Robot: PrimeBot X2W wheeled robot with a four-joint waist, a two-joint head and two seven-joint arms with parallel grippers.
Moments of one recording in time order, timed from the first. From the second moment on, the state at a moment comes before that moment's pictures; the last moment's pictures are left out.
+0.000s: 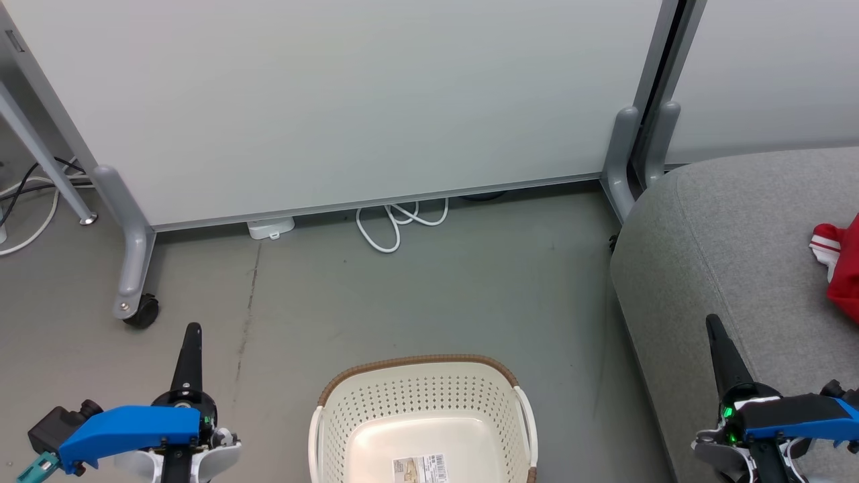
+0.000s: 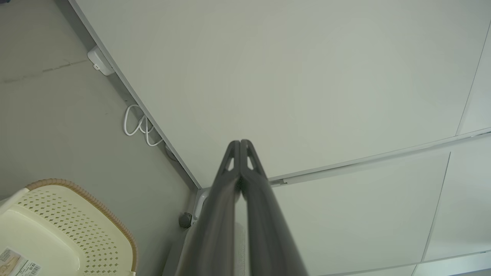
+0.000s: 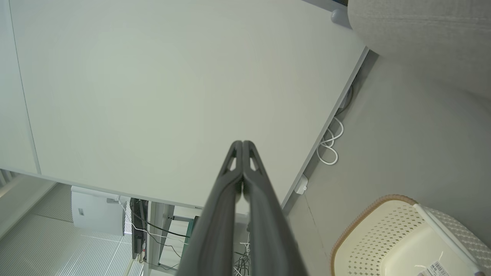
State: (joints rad) left arm -0.09 0.05 0.08 0.26 -1.31 -0.12 0.04; right arm -0.10 -0.05 -0.10 0.27 1.31 0.13 0.04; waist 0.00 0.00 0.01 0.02
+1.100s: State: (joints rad) left arm -0.10 0.05 0.11 0.25 -1.57 -0.12 0.10; right arm -0.10 -0.05 -0.11 0.25 1.56 0.13 0.10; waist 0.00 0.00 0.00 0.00
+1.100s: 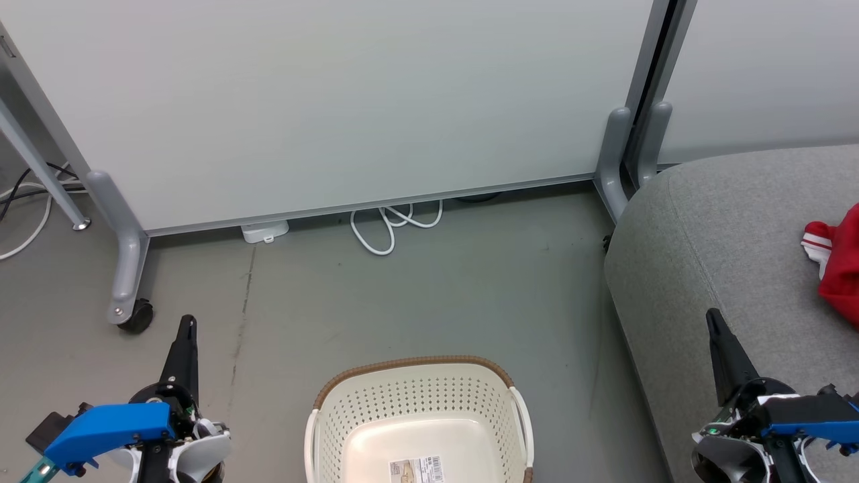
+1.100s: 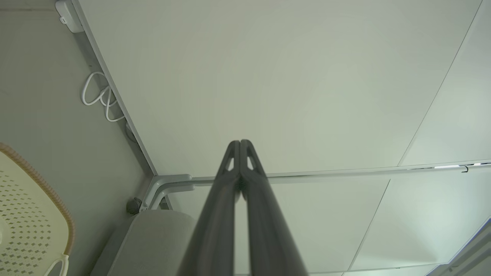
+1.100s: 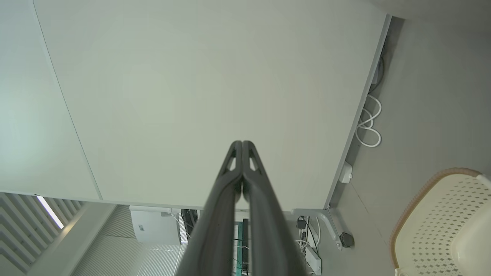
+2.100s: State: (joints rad) left arm -0.10 0.05 0.11 0.25 -1.61 -0.13 0.11; right arm -0.10 -0.05 -0.11 0.25 1.61 0.13 0.11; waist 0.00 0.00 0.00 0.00
